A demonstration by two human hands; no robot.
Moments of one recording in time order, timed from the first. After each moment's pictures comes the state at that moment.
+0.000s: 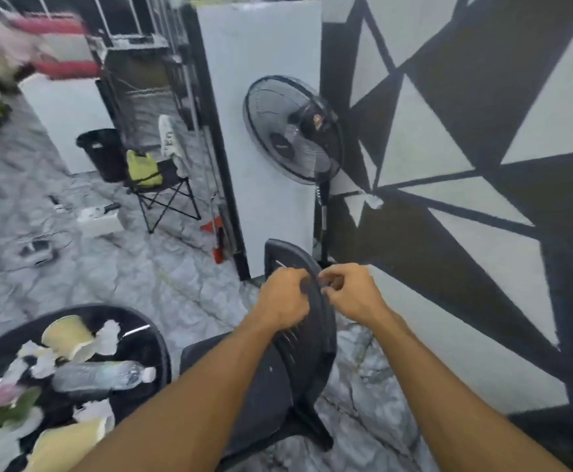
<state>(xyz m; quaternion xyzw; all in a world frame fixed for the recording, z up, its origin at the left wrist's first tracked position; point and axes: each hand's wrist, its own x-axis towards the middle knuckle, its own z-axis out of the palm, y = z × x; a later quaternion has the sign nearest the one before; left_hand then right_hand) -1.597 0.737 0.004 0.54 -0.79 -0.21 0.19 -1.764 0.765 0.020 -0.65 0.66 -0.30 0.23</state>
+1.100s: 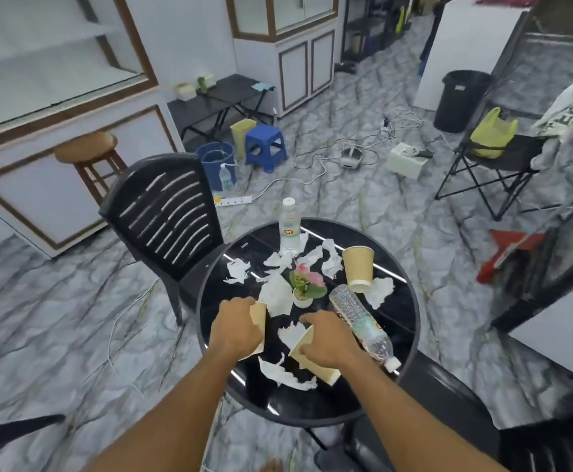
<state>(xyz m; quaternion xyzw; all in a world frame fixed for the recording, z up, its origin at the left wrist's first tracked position) -1.142 0.961 -0.101 0.95 -0.20 -0.18 0.17 -1.260 0.797 -0.110 -0.92 0.21 0.12 0.30</state>
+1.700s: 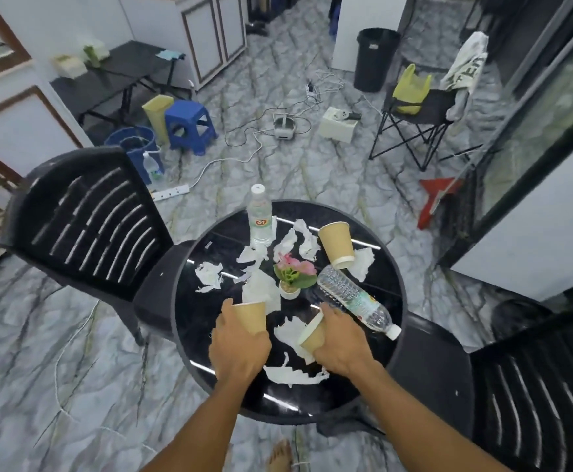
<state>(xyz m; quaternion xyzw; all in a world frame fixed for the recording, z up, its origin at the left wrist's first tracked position) -1.121 0.963 -0.151 0.93 -0.15 -0.19 0.28 -1.256 0.822 -0.148 -0.88 0.40 0.09 0.25</state>
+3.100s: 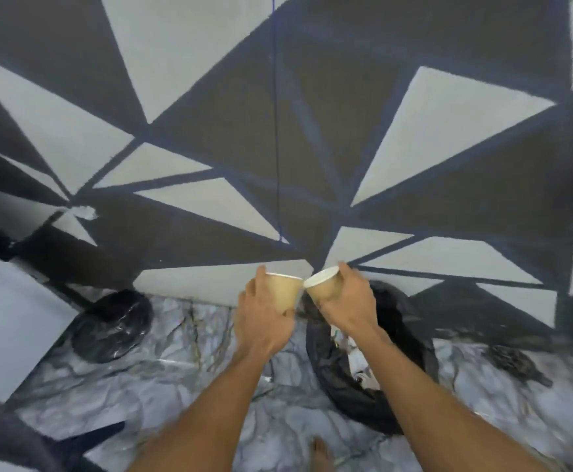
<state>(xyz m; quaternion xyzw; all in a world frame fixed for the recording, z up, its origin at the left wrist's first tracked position) -1.979 0.889 -0.072 0.32 -0.89 -0.30 0.12 -2.086 1.021 -0.064 -0.14 0.93 -0.33 0.09</state>
